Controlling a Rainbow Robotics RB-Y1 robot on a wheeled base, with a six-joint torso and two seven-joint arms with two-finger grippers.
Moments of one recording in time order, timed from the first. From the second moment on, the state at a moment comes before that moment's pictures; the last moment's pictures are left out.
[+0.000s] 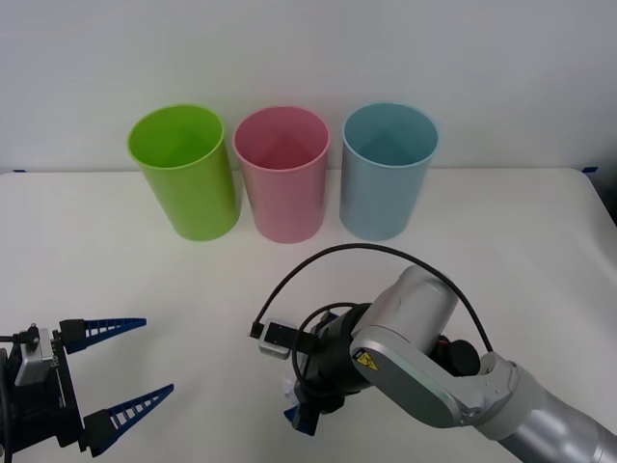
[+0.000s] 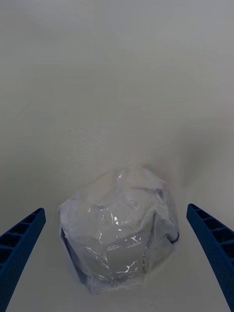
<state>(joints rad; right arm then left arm) -0.40 -0.33 0.73 -1.81 2.54 -1.35 -1.17 0.40 0.65 0.18 -1.80 -1.11 -1.11 -0.04</state>
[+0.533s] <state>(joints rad) -0.40 -0.33 0.74 -1.81 2.57 -1.35 -1.18 0.40 0.65 0.18 -1.80 -1.11 -1.11 -0.04</state>
